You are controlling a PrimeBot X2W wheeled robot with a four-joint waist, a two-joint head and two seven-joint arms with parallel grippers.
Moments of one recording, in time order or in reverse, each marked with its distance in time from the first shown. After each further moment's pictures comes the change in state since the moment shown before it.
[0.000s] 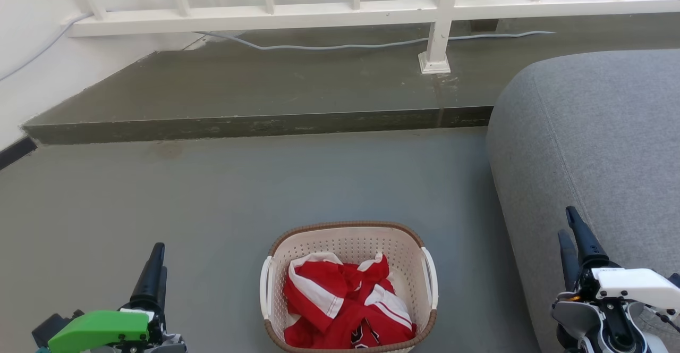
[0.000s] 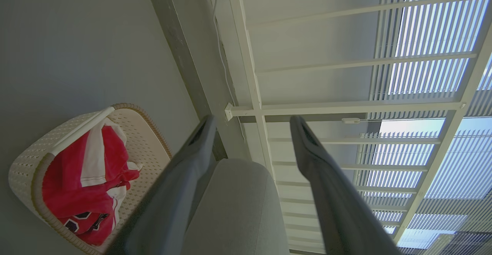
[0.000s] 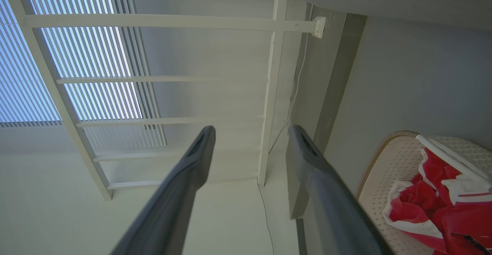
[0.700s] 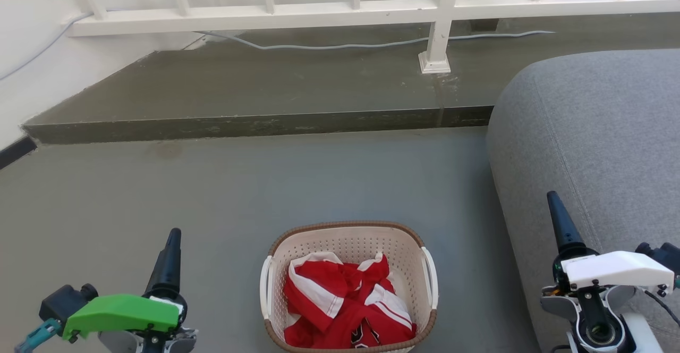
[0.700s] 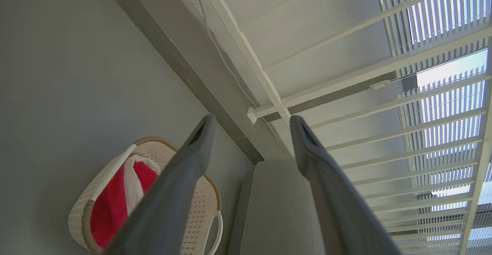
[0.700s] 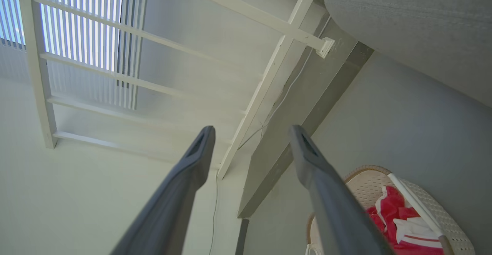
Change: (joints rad) left arm -0.001 0.014 -0.069 -0.083 0.291 0.037 -0.069; right arm -0.001 -0.006 0.073 -0.085 -0.307 -0.043 -0.070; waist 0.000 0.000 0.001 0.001
